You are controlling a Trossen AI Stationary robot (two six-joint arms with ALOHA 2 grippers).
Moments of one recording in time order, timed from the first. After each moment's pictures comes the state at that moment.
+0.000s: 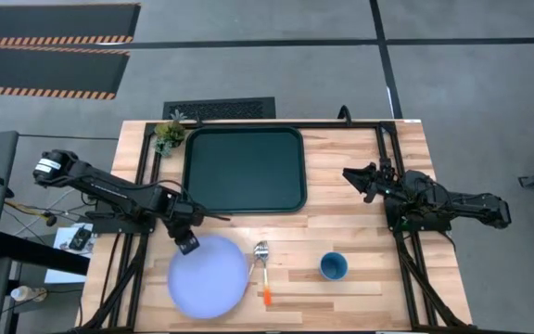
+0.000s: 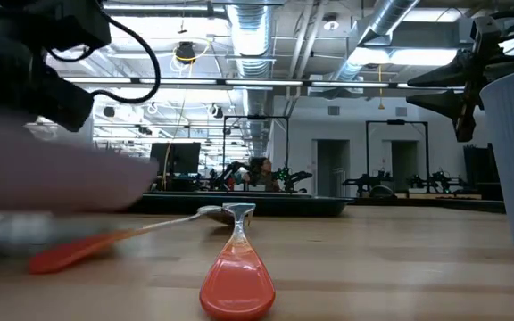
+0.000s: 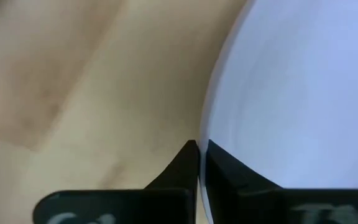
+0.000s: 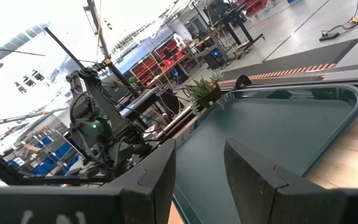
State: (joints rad) left arm -0.22 1.15 0.54 -0.68 0.35 -0.92; right arm -0.15 0.01 0.01 0.05 0.24 0.67
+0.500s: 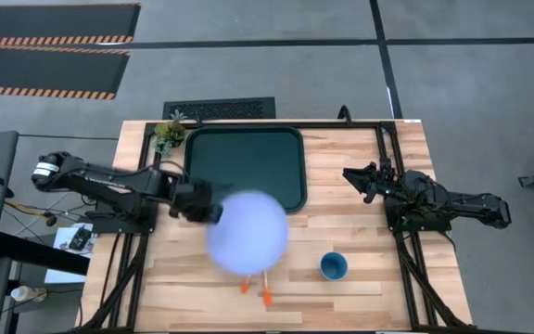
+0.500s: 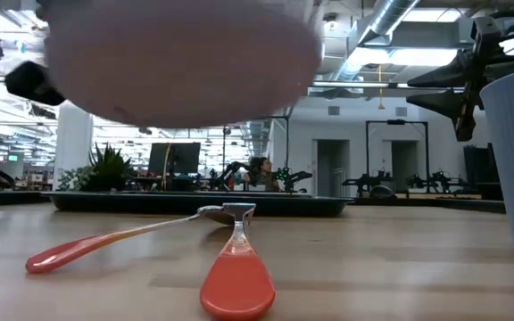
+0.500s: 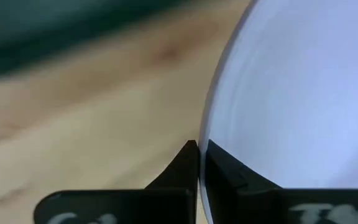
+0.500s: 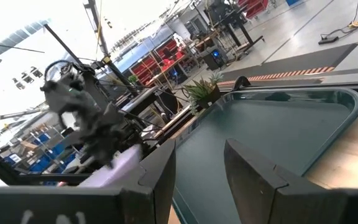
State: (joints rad) left arm -0.08 1.15 0.82 -0.75 0.11 -1.40; right arm -0.15 0.01 0.01 0.05 0.24 0.65
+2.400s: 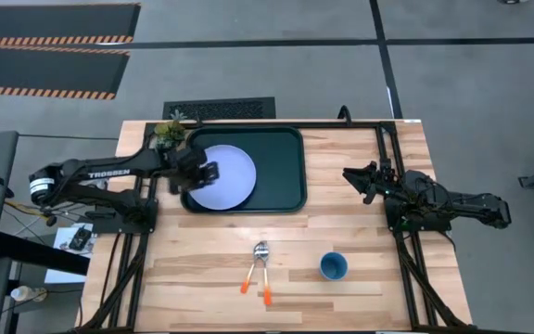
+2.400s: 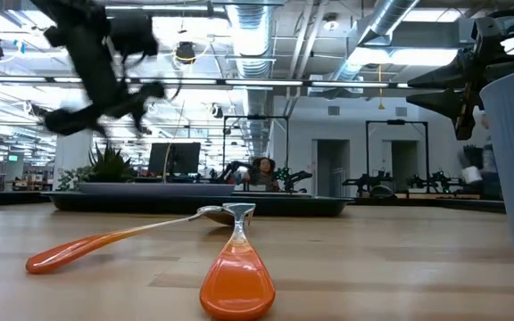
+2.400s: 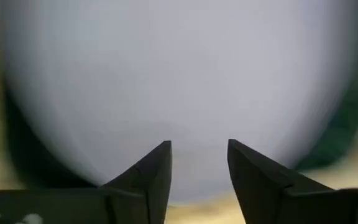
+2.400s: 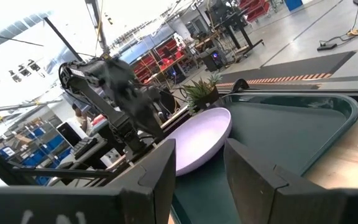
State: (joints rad) left arm 0.38 1.11 0.69 -0.63 0.07 -1.35; right arm -0.15 0.01 0.01 0.05 0.24 0.60
